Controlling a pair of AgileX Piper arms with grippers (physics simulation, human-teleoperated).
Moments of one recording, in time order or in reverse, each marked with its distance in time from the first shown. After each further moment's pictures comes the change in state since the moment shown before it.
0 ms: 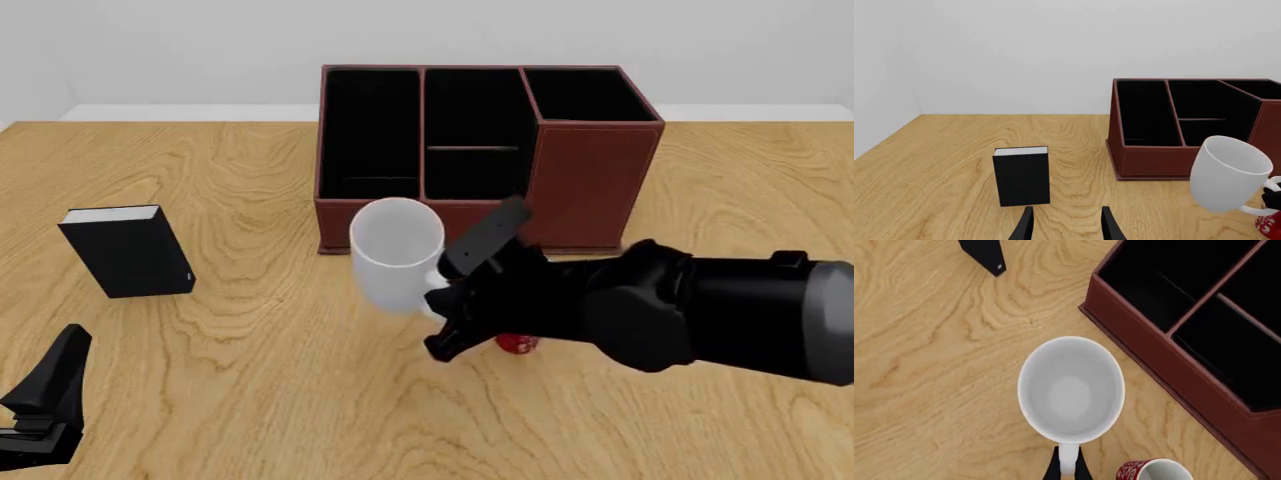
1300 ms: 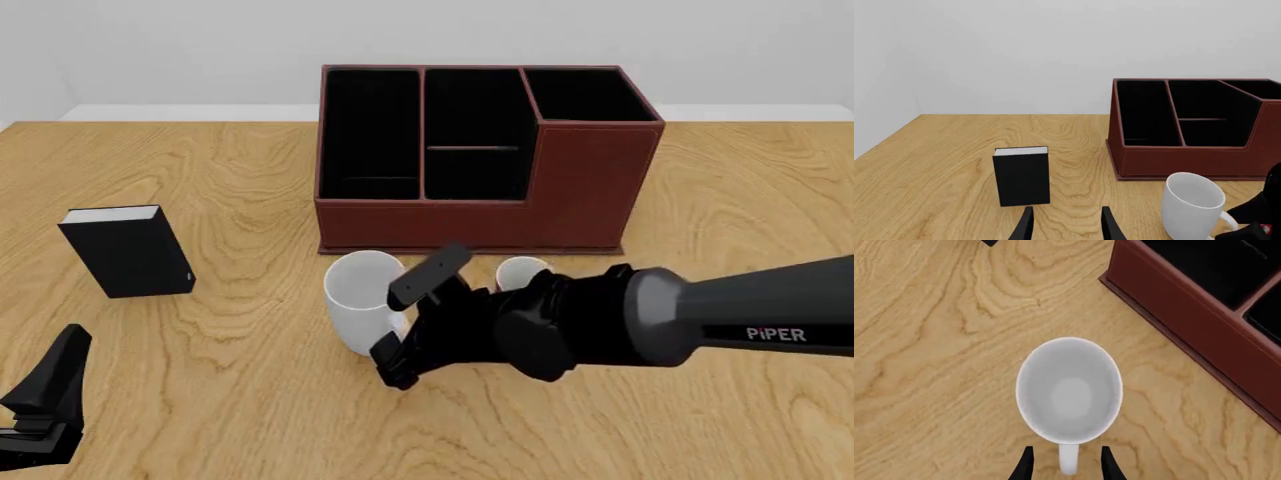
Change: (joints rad) left arm 0.000 0.000 0.000 0.000 0.000; right arm 0.056 0.279 -0.092 -0.053 0.133
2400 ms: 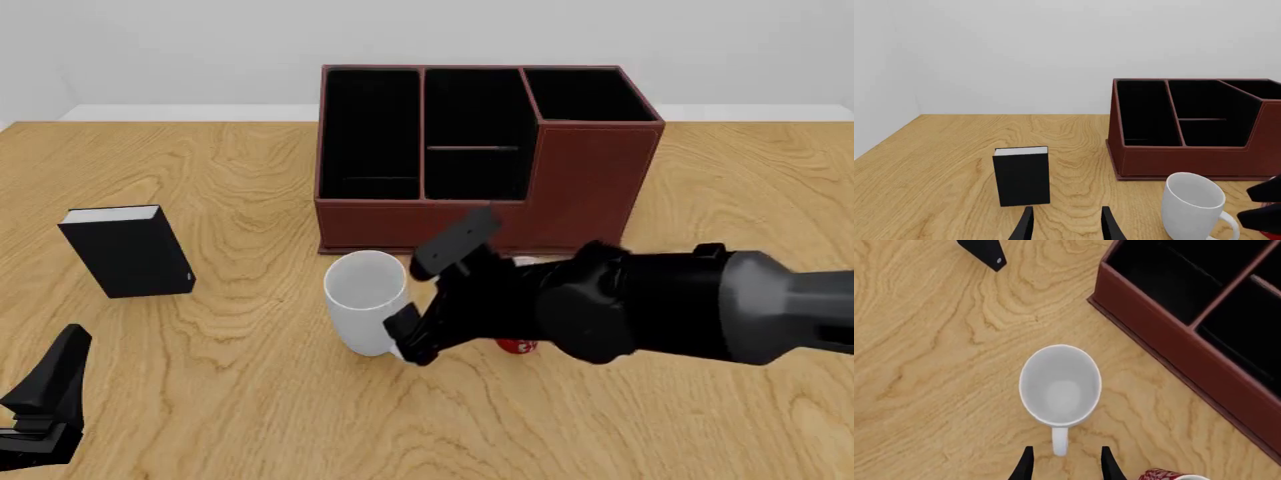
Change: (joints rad) left arm 0.000 0.000 0.000 0.000 0.000; right arm -0.026 -0.165 0.022 0.072 -0.035
